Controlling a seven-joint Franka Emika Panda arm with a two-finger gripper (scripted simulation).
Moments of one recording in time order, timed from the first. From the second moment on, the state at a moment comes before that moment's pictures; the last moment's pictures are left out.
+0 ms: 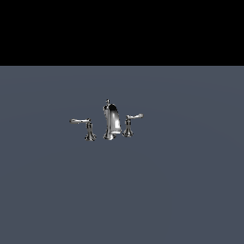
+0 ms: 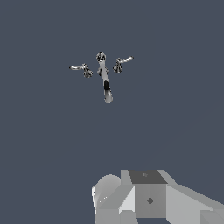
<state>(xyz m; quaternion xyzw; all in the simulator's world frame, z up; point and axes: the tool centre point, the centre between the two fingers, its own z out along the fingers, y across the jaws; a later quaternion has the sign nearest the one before) -0.263 -0.010 0.517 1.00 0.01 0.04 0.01</state>
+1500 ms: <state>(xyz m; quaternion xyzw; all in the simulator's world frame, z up) -0.154 0.029 0.395 0.98 -0.19 0.03 0.01</state>
